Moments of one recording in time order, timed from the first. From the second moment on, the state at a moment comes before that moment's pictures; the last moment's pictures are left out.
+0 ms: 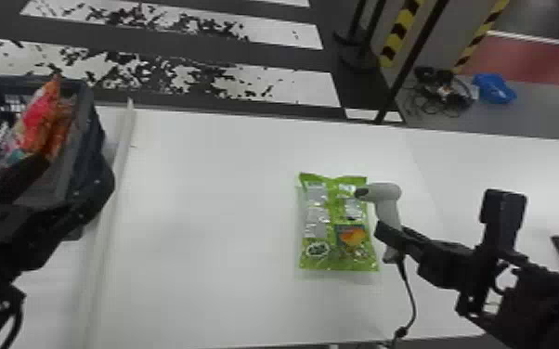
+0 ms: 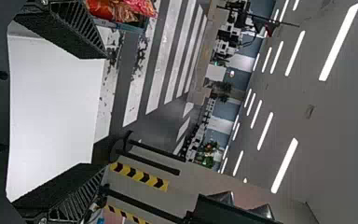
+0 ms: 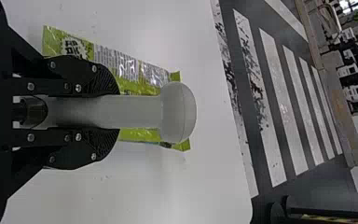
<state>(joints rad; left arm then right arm) 0.56 0.16 0.09 -2.25 0.44 0.26 -0.18 0.44 -0.18 -0.40 -2.28 -0.46 1.06 0.24</state>
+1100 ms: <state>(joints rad) 0.62 0.16 0.09 -2.31 0.44 0.26 -0.17 0.20 -0.14 -0.05 -2.03 -0.22 0.96 0.09</state>
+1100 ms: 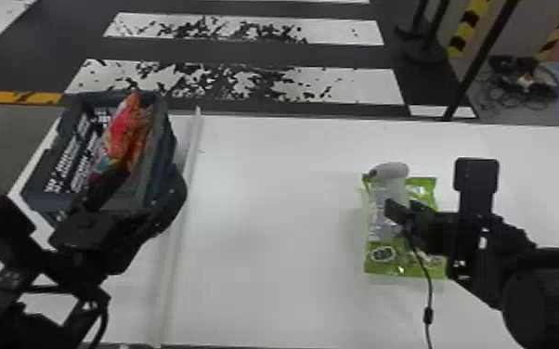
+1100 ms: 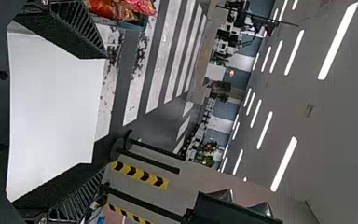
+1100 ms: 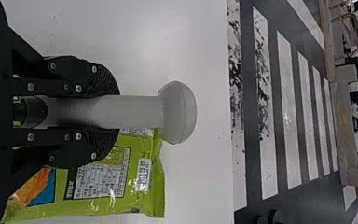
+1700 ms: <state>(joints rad) 0.62 0.16 0.09 -2.31 0.44 0.26 -0.18 0.17 -0.16 -0.01 -2.00 -0.16 1.05 0.08</state>
